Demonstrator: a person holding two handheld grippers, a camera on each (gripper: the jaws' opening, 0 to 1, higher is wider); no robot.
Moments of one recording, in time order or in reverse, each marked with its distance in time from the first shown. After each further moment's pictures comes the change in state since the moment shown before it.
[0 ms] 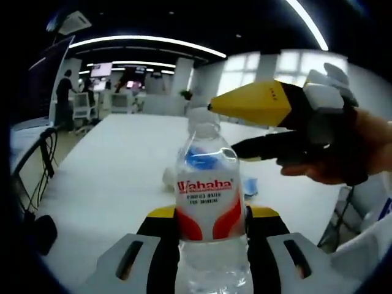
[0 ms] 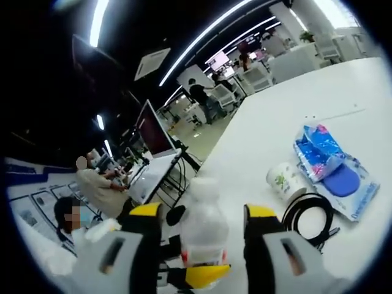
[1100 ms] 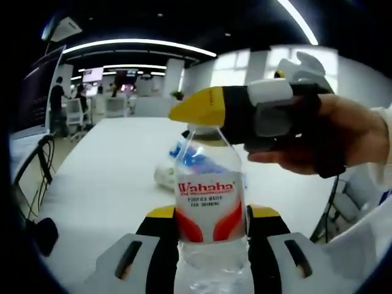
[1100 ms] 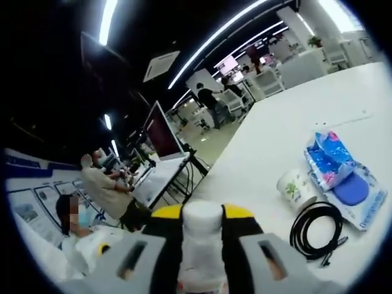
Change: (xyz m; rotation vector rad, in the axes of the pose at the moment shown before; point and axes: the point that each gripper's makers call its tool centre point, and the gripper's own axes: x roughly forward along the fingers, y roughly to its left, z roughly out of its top) left arm -0.013 -0.017 -0.006 0.038 0.019 -0.042; right arm 0.009 0.015 0.004 -0.039 -0.037 0.063
